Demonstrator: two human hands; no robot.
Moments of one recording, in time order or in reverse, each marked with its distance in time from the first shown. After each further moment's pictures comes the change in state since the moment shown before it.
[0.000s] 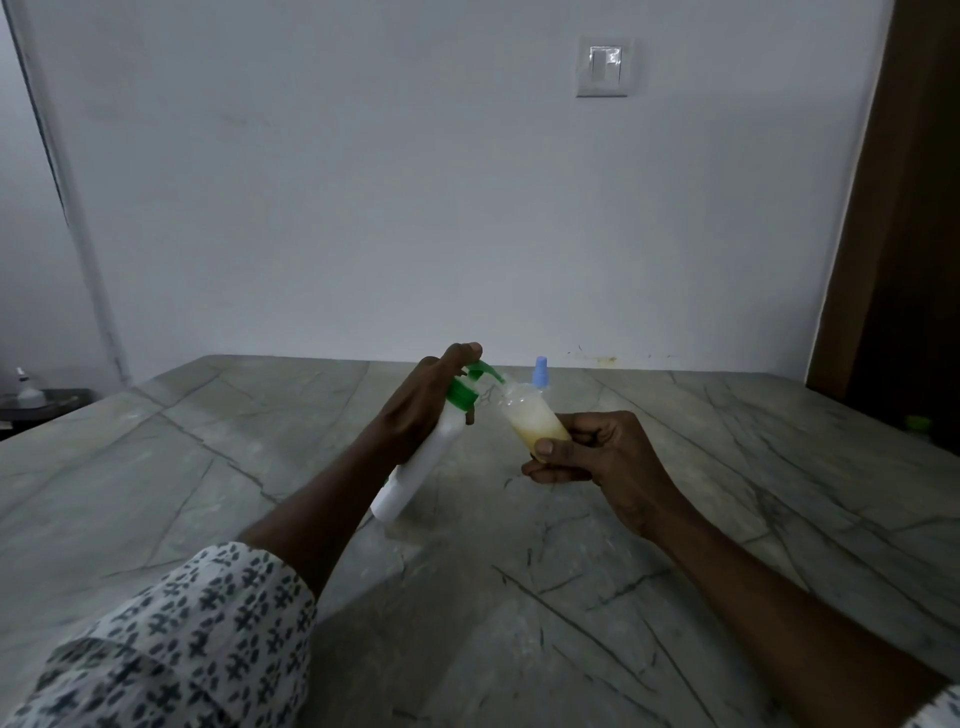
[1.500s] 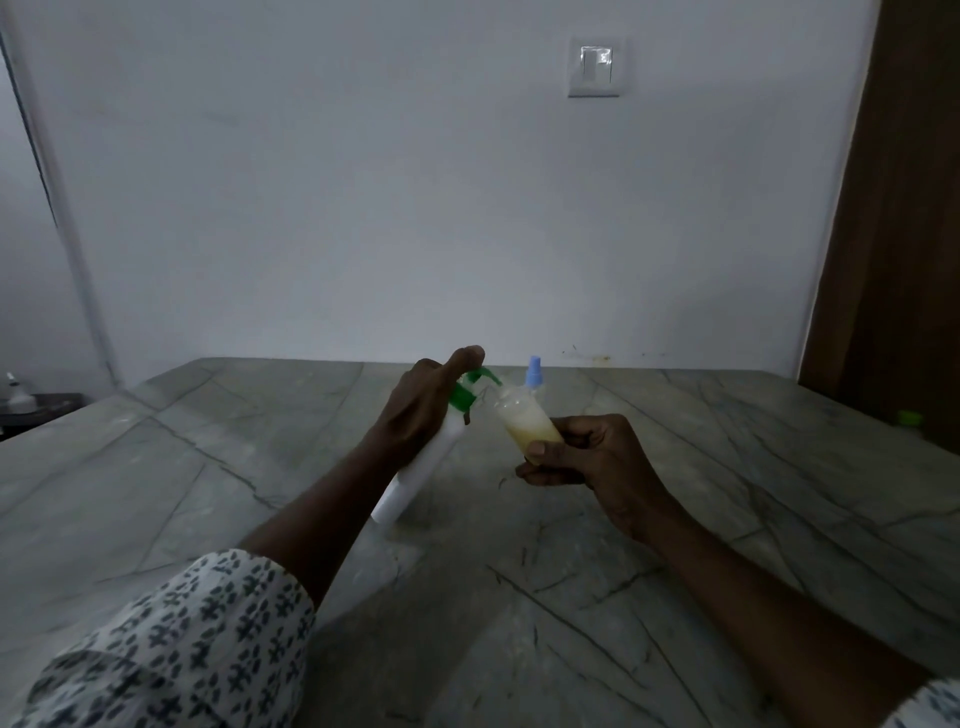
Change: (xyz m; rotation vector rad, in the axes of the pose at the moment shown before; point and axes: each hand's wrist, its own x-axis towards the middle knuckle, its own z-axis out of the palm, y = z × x) left_hand 0.015 -0.019 0.003 0.094 0.094 0.039; right_hand 0.000 0.004 0.000 -0.007 0.022 0.037
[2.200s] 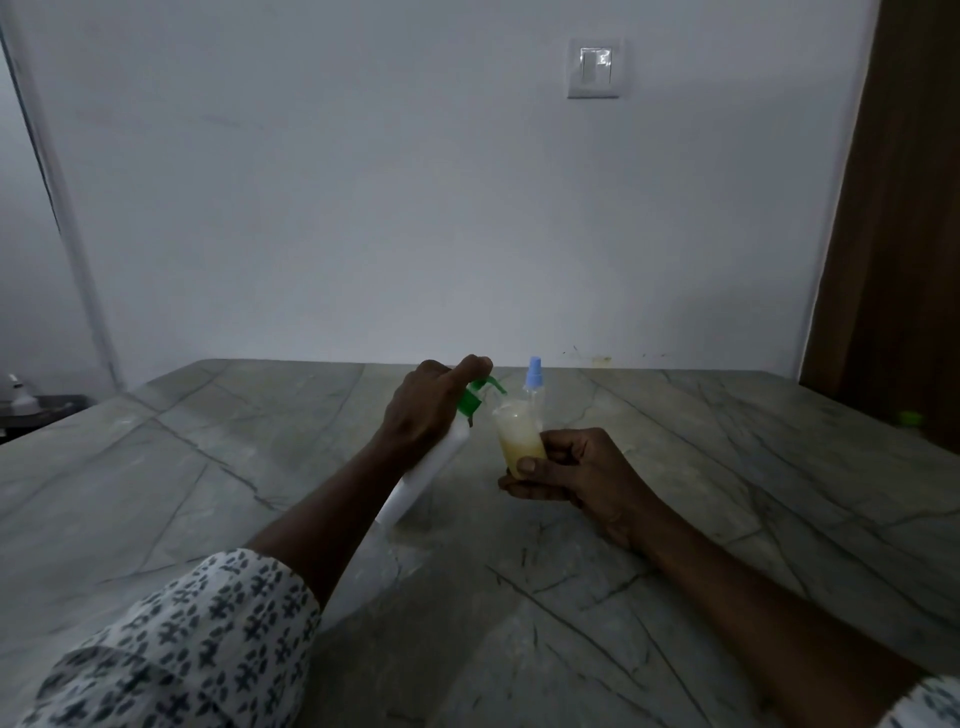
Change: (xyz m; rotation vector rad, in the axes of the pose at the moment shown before) left_hand 0.001 0.000 0.007 0.111 0.052 0.053; right_hand -0.002 0.009 0.006 0.077 -0.113 0.117
